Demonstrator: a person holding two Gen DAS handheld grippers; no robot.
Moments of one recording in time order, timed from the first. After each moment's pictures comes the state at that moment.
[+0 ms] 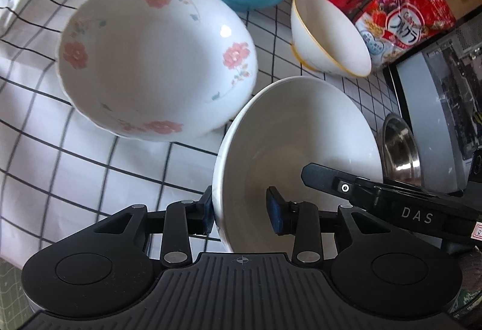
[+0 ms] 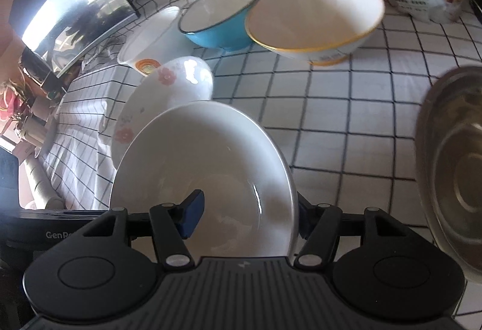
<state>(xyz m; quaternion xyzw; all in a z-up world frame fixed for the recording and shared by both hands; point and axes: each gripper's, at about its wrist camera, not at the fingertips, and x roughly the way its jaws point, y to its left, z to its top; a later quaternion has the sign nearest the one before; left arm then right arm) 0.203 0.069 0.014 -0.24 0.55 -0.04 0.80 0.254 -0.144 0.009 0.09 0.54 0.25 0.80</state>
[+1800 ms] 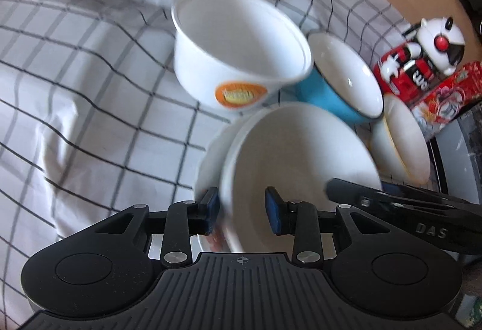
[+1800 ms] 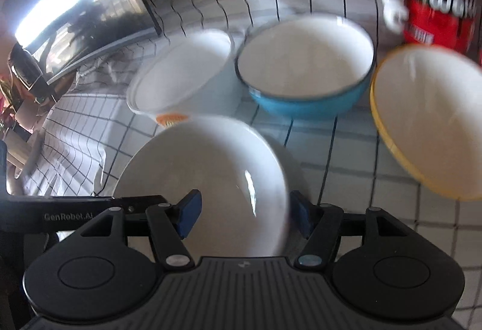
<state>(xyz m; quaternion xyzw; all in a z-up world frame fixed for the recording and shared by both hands) 0.276 0.209 0.012 -0.21 0.49 -0.01 0.84 0.333 0.002 0.012 0.04 0.48 0.25 0.84</state>
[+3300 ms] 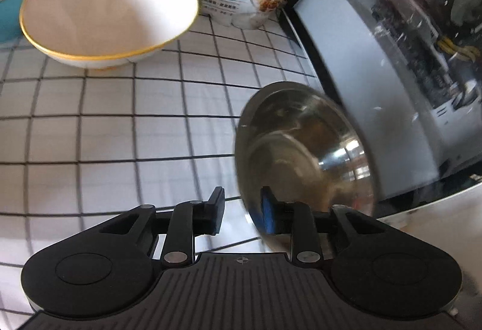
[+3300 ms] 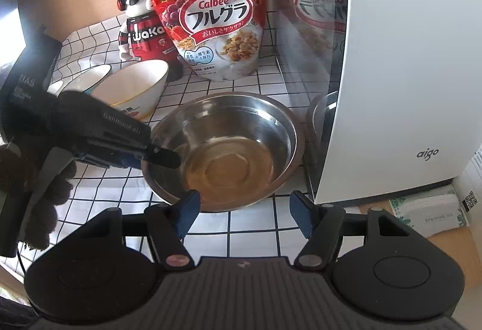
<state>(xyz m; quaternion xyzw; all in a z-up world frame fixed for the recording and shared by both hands) 0.293 -0.121 -0.027 -0.14 0.54 -0.20 0.81 0.153 -0.308 0.025 0.04 0.39 0.02 0.92</state>
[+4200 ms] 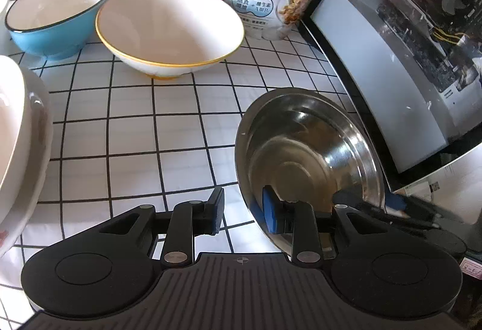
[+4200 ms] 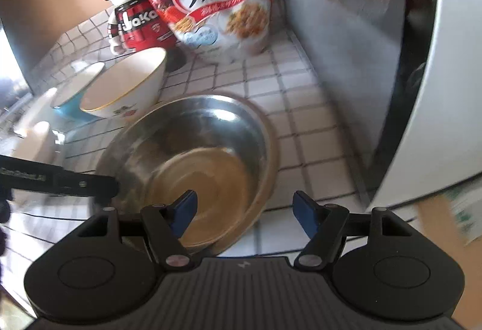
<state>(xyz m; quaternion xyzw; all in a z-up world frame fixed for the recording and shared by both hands) 0.259 -0.072 -0.004 -0.09 0.52 -0.18 0.83 0.202 -0.301 -0.012 0.11 0.42 0.04 0.90</state>
